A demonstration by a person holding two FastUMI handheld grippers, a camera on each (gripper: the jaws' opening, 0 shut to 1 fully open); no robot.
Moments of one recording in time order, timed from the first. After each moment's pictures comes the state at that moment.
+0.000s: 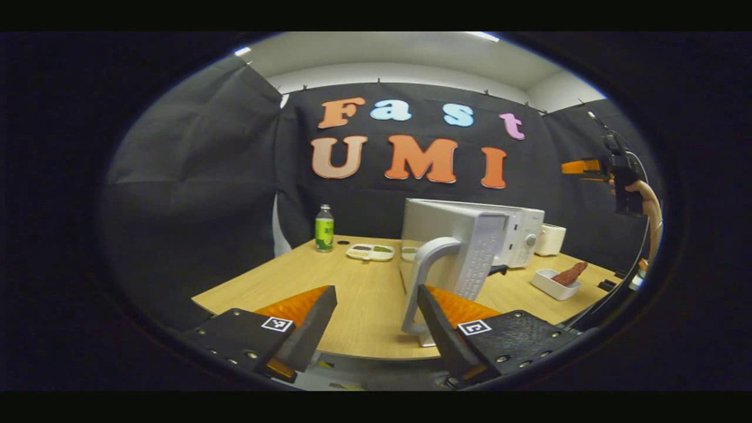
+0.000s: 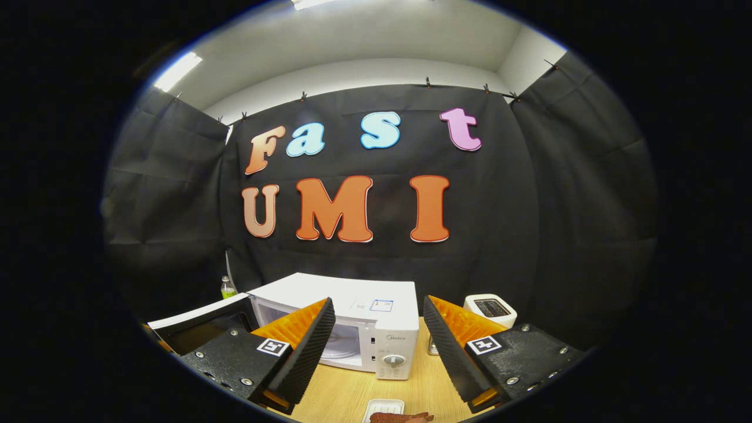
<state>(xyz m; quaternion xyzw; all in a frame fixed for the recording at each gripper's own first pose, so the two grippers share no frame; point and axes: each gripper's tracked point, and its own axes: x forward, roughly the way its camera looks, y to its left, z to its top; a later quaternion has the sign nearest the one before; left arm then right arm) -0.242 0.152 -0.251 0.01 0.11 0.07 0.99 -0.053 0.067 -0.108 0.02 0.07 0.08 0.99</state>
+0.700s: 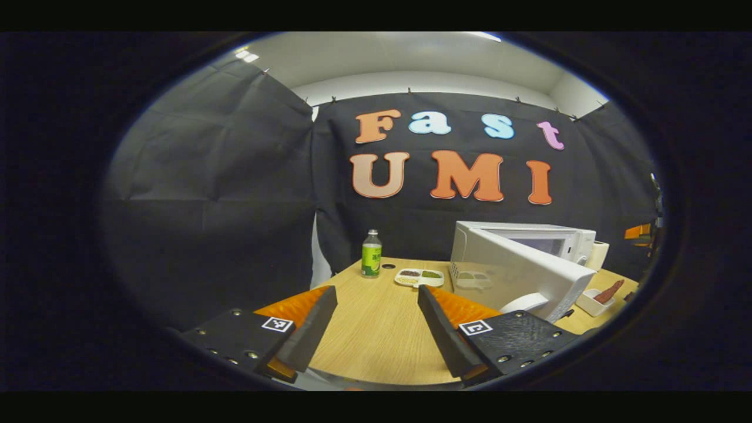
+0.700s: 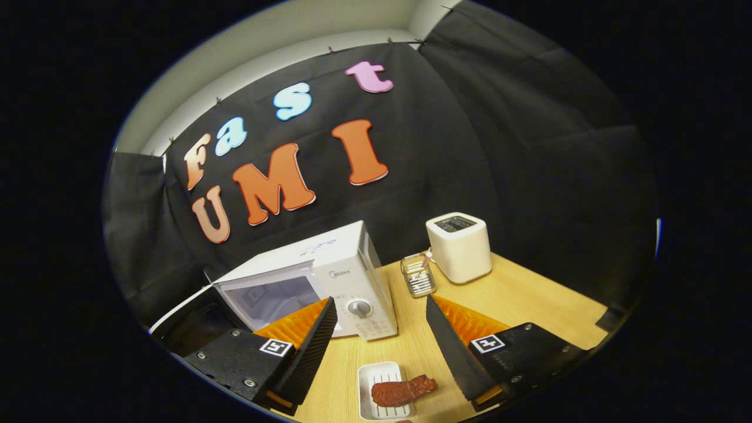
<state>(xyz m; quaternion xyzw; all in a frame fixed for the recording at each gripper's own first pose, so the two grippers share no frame) -0.189 0.217 -0.213 0.02 0.09 0.13 0.99 -0.084 -0.006 -0.259 0.20 0.19 -0.03 0.96</state>
